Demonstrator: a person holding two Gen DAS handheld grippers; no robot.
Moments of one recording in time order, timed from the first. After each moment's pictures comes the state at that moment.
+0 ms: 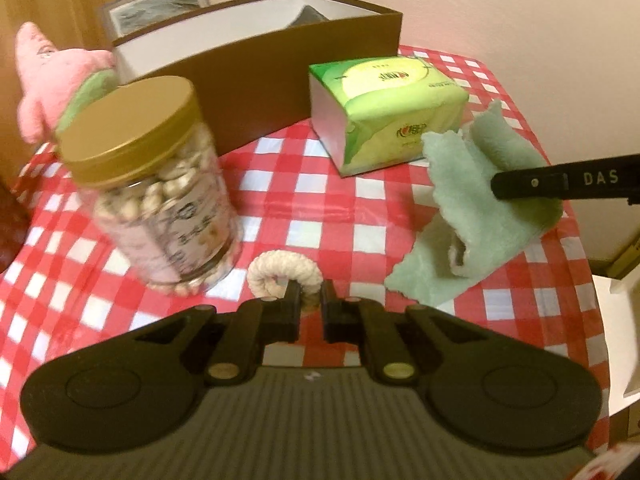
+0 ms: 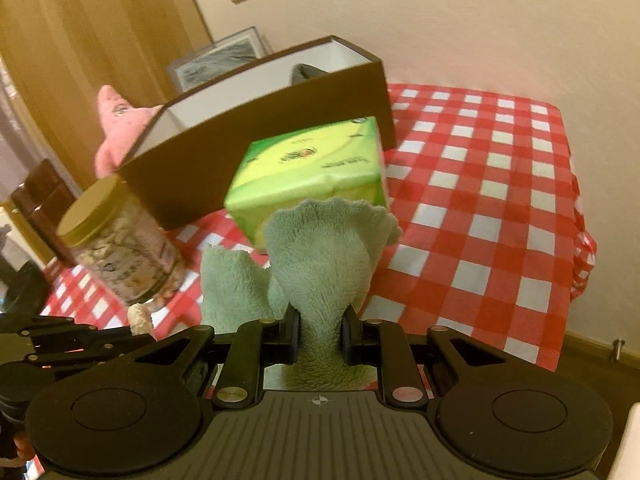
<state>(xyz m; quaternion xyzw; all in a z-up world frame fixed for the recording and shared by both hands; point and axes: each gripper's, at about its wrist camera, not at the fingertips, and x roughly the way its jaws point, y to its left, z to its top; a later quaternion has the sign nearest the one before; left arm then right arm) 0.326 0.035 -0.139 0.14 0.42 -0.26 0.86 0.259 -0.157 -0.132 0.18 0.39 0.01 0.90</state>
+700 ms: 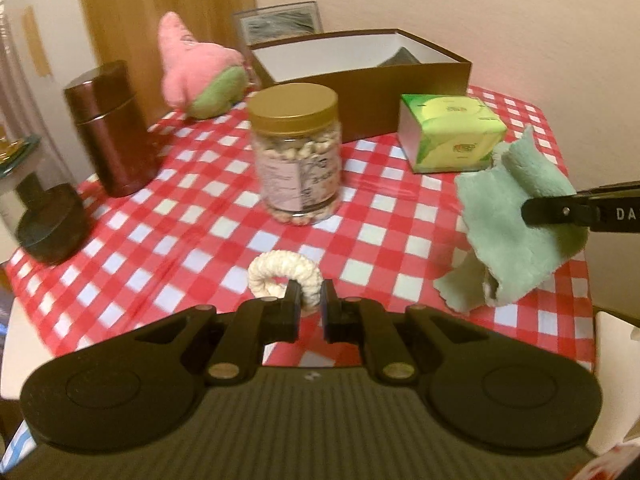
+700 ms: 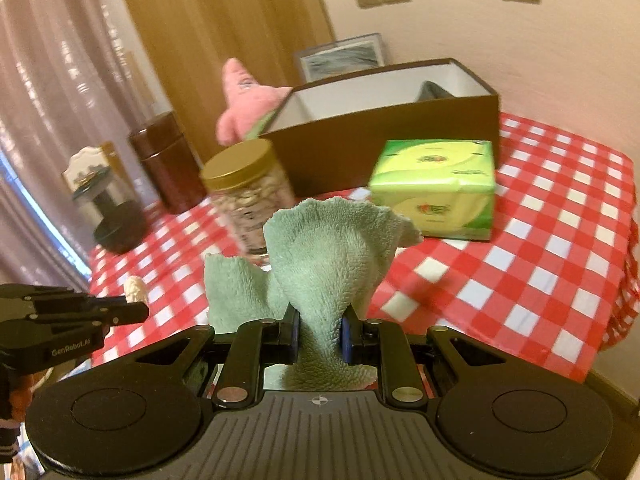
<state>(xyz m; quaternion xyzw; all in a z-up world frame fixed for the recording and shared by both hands) 0.230 0.115 -0.080 0.09 0.40 -0.13 0.90 0.199 -0.104 -0.089 0.12 0.37 0.16 0.91</state>
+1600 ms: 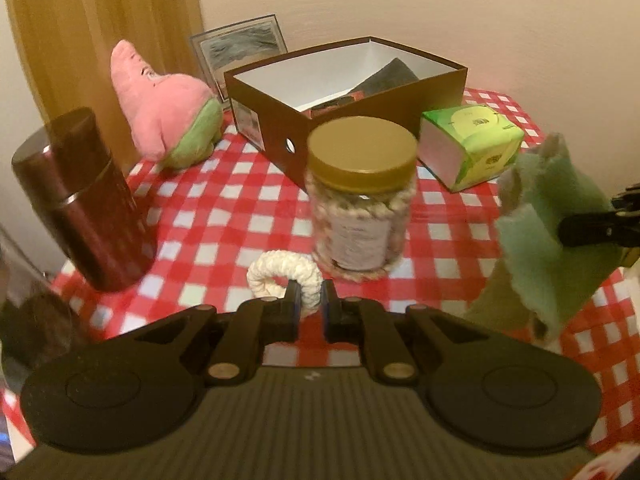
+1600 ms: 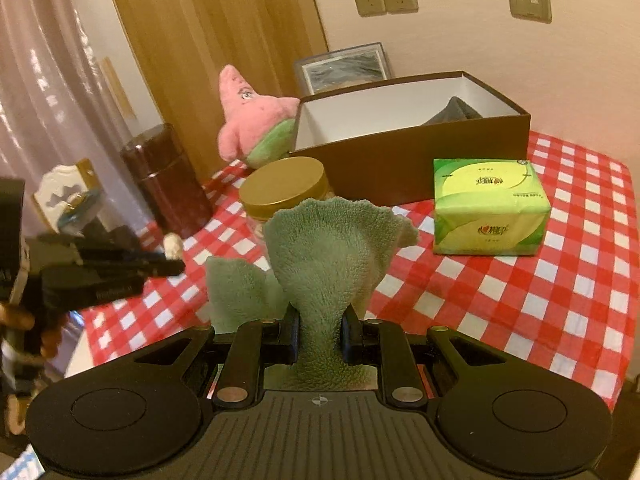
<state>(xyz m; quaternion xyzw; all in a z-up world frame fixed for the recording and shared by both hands) 0.360 0.211 -0.079 0.15 0.37 -0.27 0.88 0.233 0.000 -0.066 0.12 0.37 0.08 0.92</state>
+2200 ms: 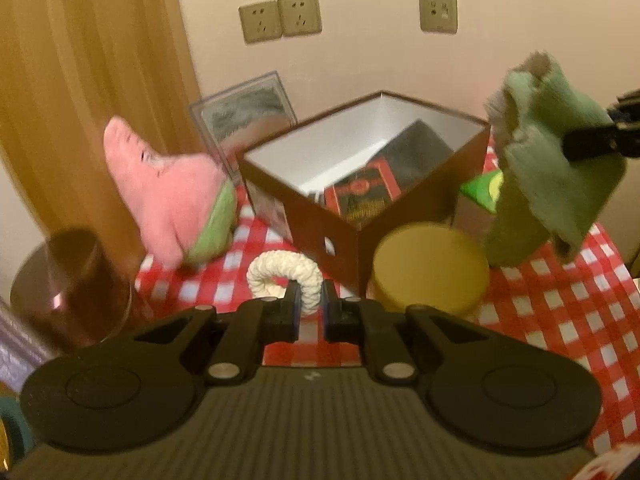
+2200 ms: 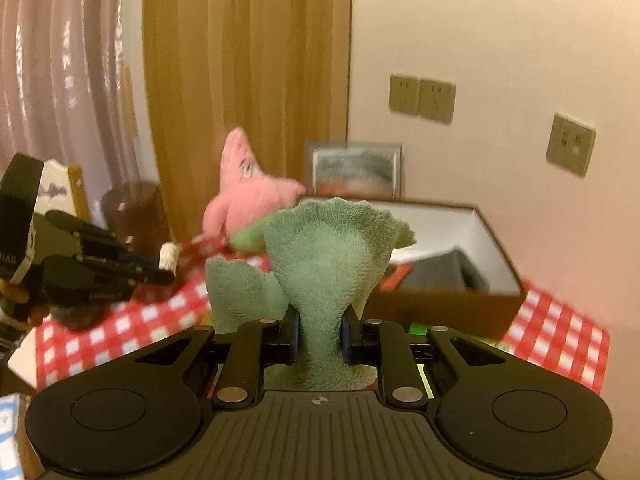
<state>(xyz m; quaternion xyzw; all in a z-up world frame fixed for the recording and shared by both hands) 0.453 0.203 -0.042 0.17 0.31 -0.29 0.89 0.320 -0.013 0.006 0.00 0.27 0.09 0.96</state>
